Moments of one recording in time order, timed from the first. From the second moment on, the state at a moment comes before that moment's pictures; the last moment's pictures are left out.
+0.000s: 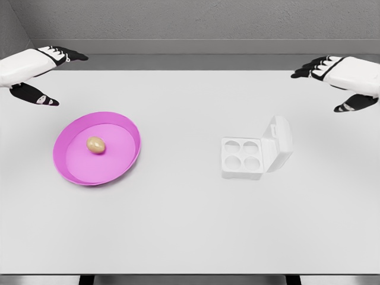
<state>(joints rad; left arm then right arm) -0.74 0.92 -0.62 -1.25 -0.15 -0.61 -0.34 -0.60 -0.90 0.34 -1.45 0.31 -0.61 0.61</state>
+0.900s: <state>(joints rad) -0.81 0.88 -0.91 -1.20 -0.19 -0.61 -0.56 -0.33 -1.00 0.22 -1.50 0.31 -0.61 0.61</state>
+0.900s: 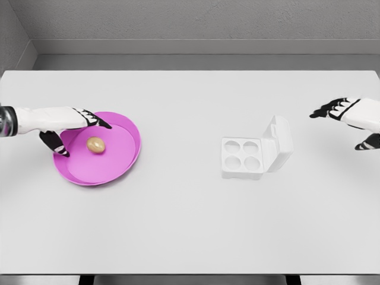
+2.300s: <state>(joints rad) -0.81 0.82 -0.93 -1.19 -0.24 -0.61 -0.56 -0.28 -1.02 0.23 -1.57 0.34 -0.61 0.61</state>
